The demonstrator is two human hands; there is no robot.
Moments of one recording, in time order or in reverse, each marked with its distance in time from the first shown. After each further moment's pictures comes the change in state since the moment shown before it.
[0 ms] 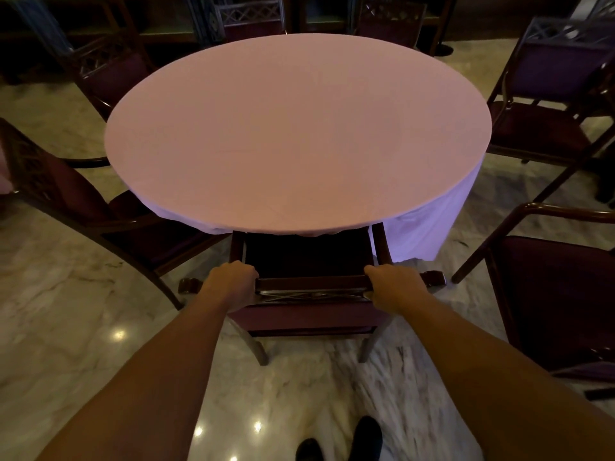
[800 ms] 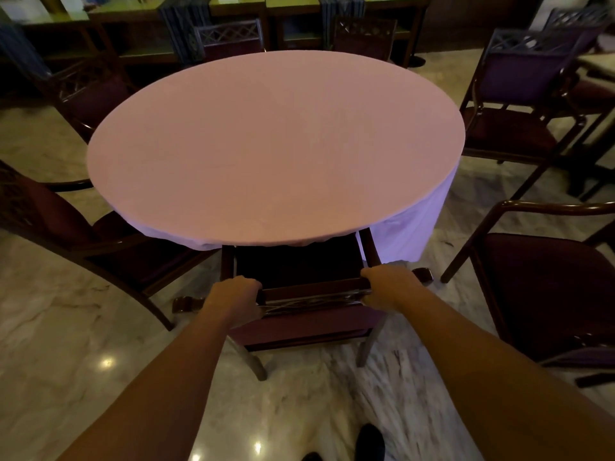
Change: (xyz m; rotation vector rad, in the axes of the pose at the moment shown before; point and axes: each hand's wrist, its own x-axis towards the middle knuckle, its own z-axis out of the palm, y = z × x) left_hand 0.003 0.015 0.003 -0.032 0.008 0.056; right_hand -0.009 0.008 -0.019 0.092 -0.081 0.055
